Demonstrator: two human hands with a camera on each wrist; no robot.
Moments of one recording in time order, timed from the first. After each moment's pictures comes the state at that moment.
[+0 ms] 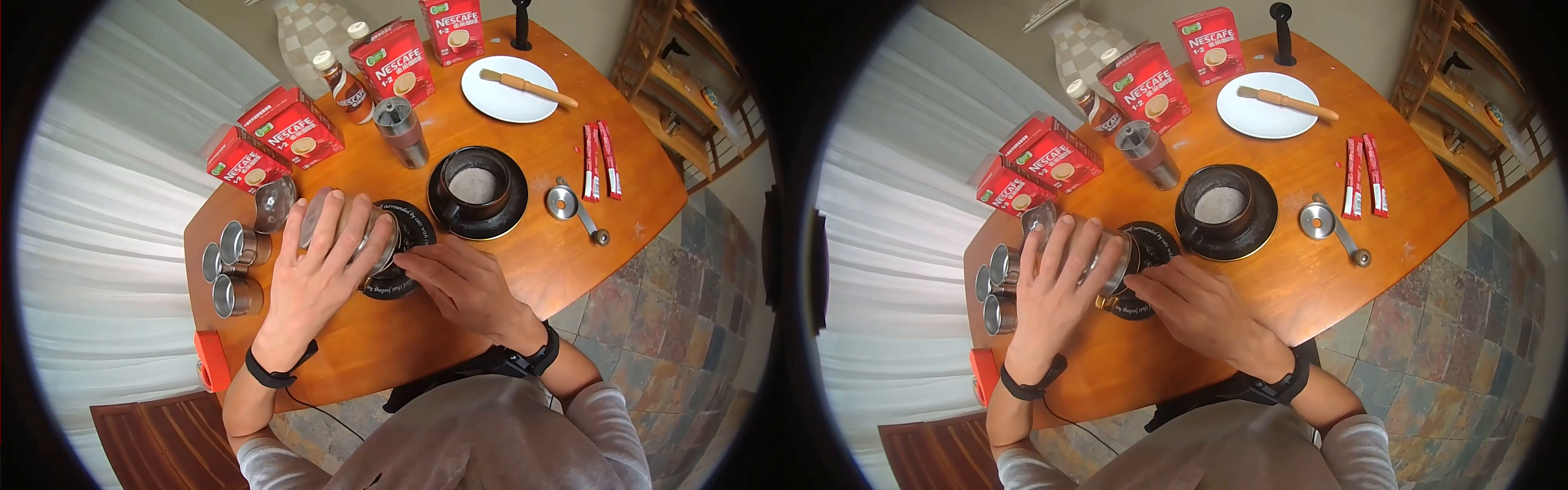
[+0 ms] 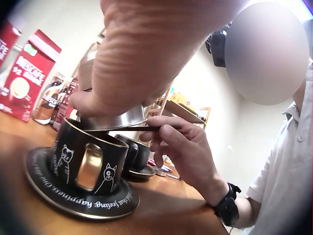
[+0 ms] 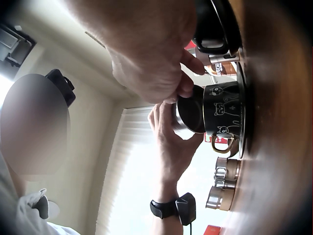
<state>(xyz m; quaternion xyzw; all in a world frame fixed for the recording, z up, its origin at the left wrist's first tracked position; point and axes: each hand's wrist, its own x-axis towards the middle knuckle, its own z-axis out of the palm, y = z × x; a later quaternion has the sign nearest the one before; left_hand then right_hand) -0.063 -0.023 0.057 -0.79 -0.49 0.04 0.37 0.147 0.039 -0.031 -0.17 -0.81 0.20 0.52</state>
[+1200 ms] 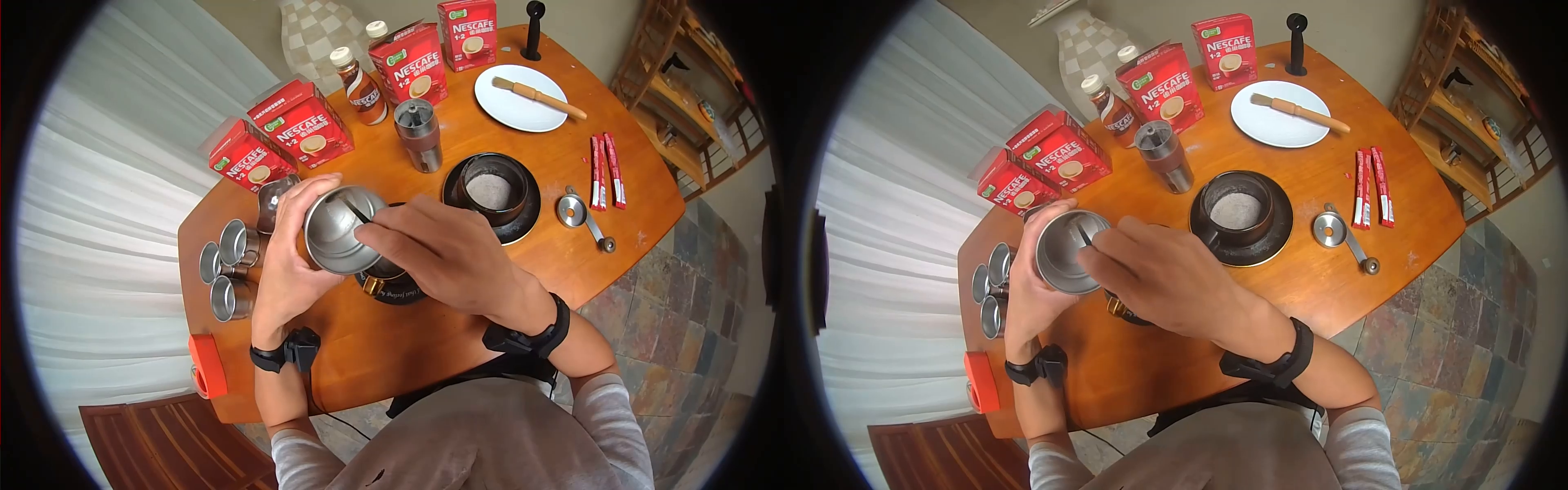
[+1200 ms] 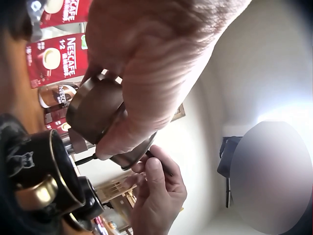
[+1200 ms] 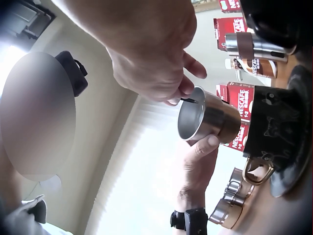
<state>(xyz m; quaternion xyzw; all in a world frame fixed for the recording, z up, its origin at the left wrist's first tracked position) -0.112 -0.013 0.060 -0.70 -0.59 -0.37 -0.14 0.111 0.068 0.028 -0.10 -0.86 0.12 0.48</state>
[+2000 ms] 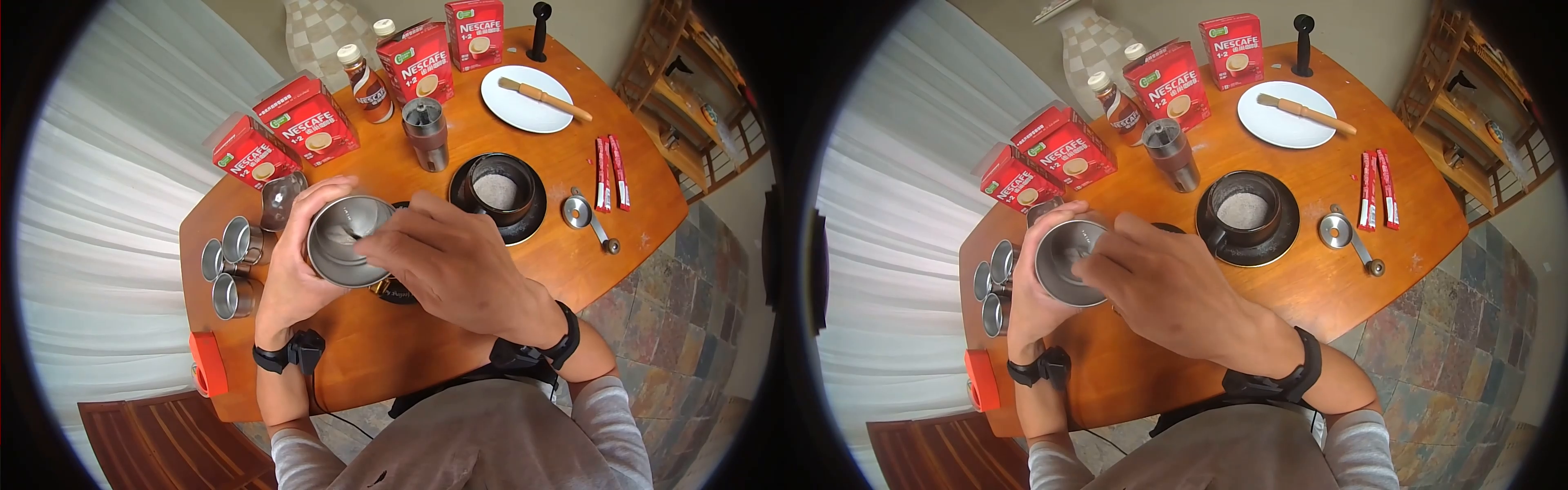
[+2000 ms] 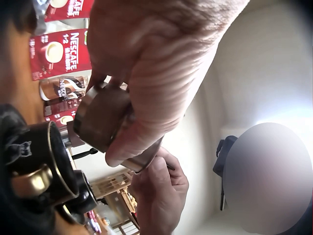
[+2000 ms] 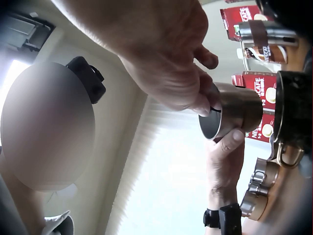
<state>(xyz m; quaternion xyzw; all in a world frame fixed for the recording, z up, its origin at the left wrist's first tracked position) -0.111 -0.016 0.054 -0.70 -0.53 -0.43 -0.20 0.108 0.056 0.043 -0.13 -0.86 0.19 0.46</state>
